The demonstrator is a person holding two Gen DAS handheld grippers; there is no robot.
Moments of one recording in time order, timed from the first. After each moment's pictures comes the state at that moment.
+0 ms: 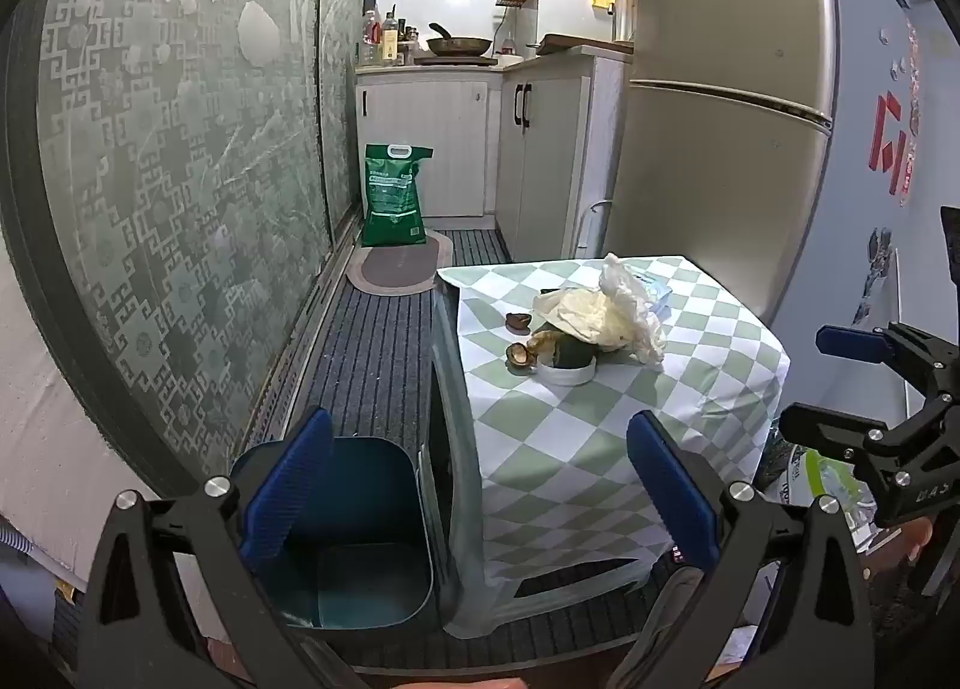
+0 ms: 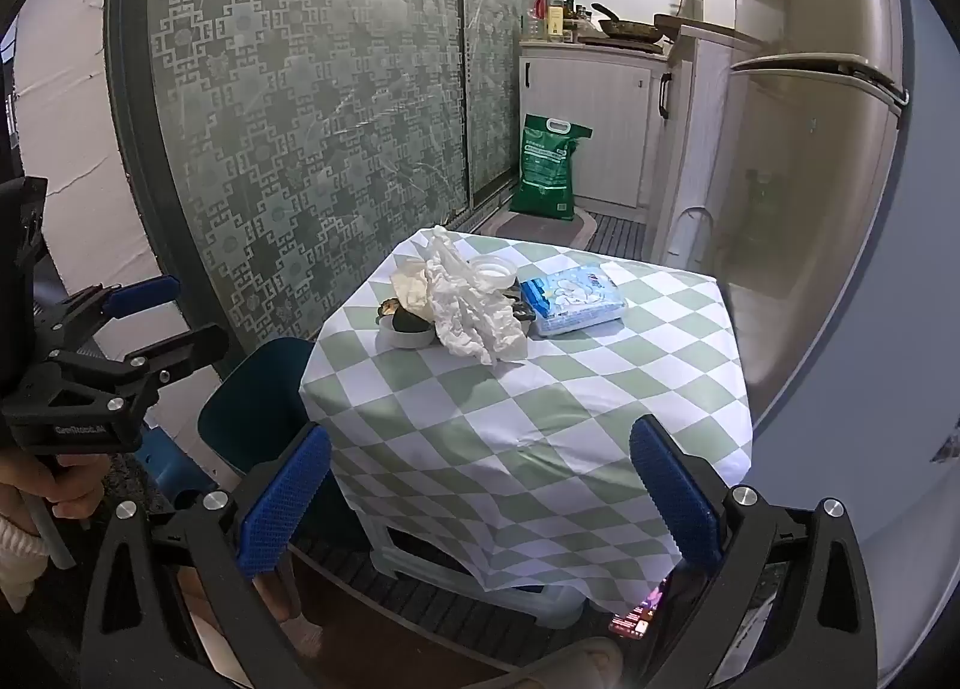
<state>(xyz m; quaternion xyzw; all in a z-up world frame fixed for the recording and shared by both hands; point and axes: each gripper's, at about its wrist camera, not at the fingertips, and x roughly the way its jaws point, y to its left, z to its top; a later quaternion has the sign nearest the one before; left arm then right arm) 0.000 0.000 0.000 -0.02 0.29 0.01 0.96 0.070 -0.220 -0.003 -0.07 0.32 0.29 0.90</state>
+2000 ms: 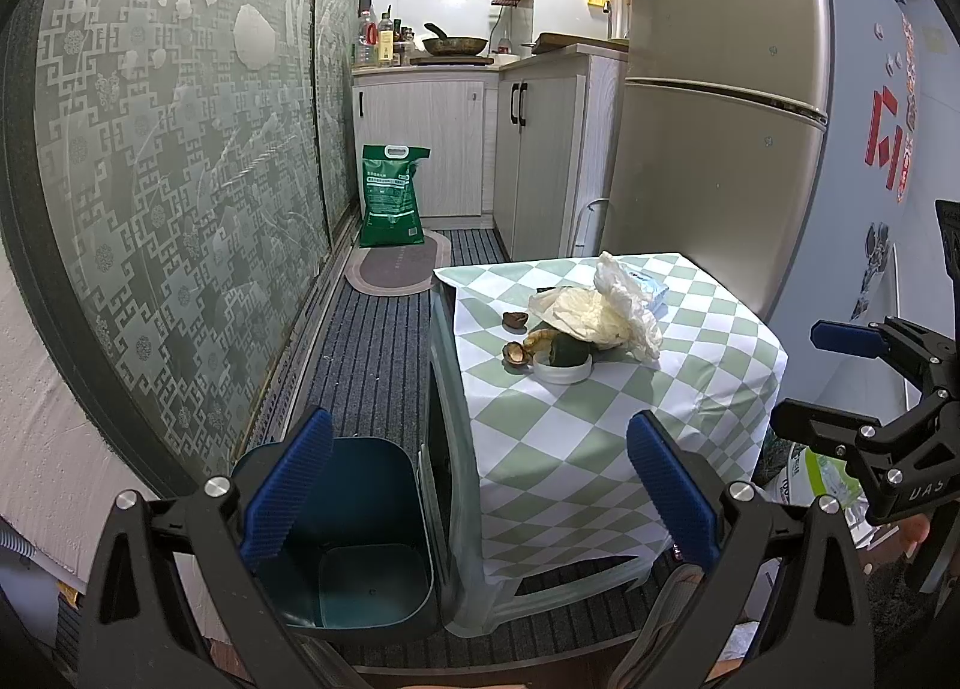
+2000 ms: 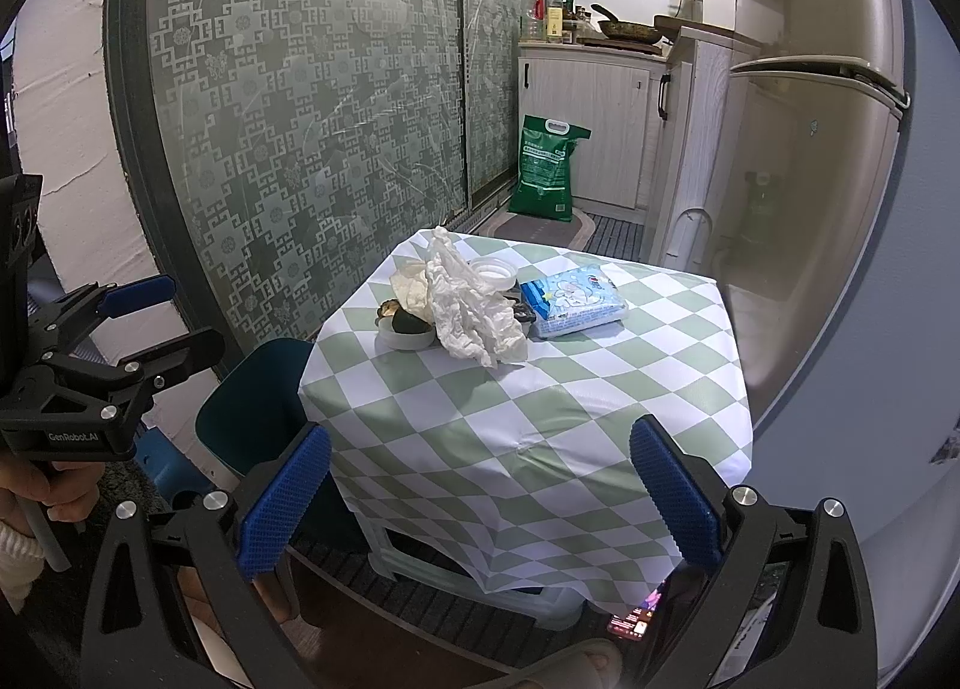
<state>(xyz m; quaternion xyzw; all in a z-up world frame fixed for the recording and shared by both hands) -0.001 -0.004 0.002 -0.02 0.28 0.01 0.96 0.072 -0.219 -0.002 -0.07 0.32 0.29 0.90</state>
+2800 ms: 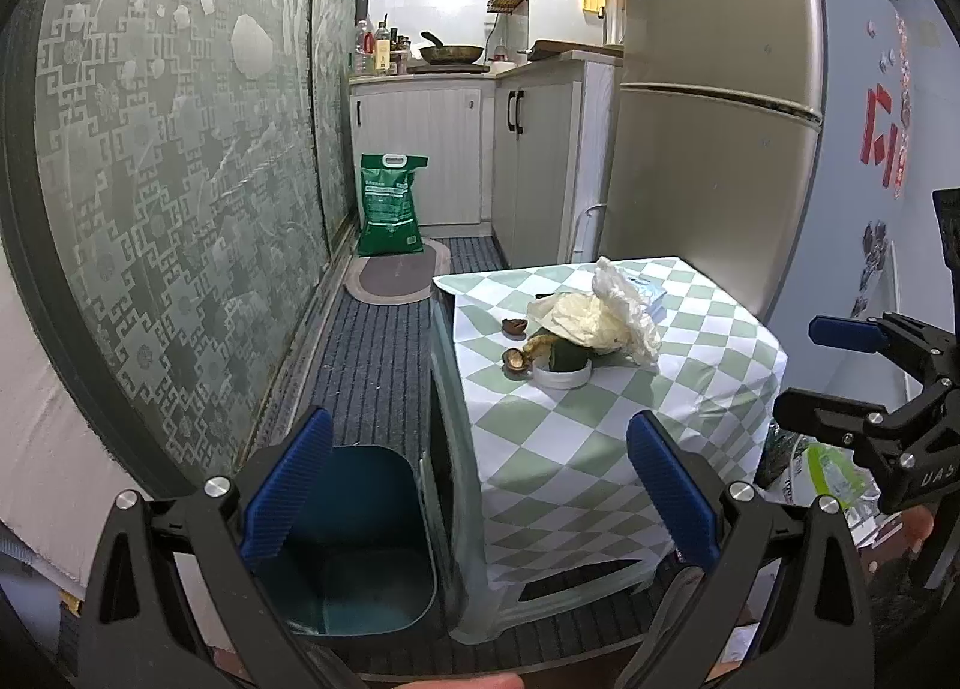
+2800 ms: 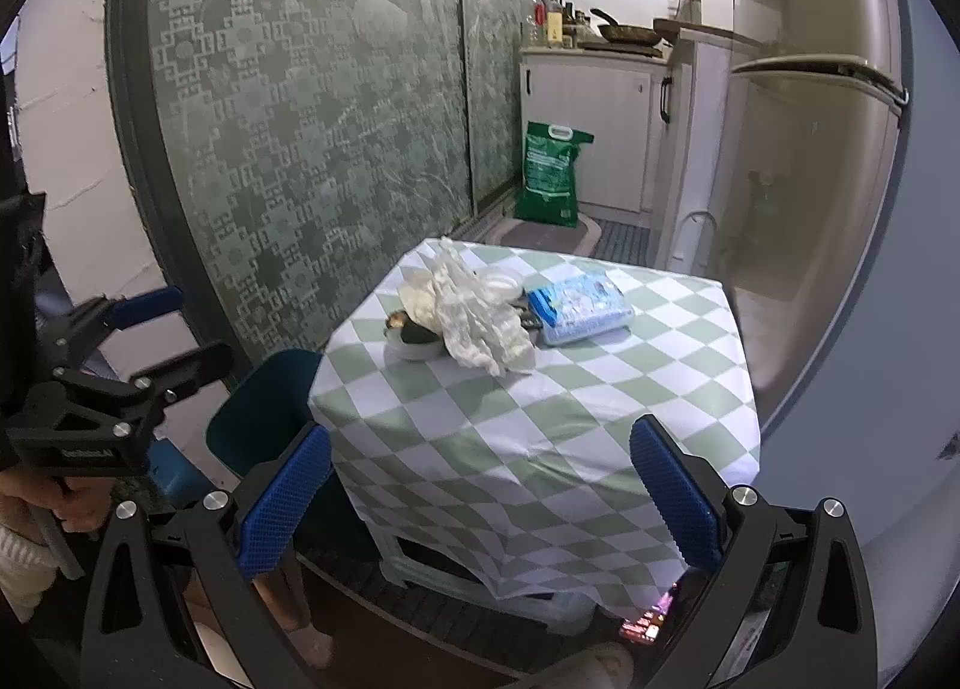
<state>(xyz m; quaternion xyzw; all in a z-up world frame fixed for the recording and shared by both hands) -0.004 -0.002 0.002 -0.01 0.27 0.00 0.96 0.066 -0.219 0.003 -0.06 0.31 0.30 0.90</state>
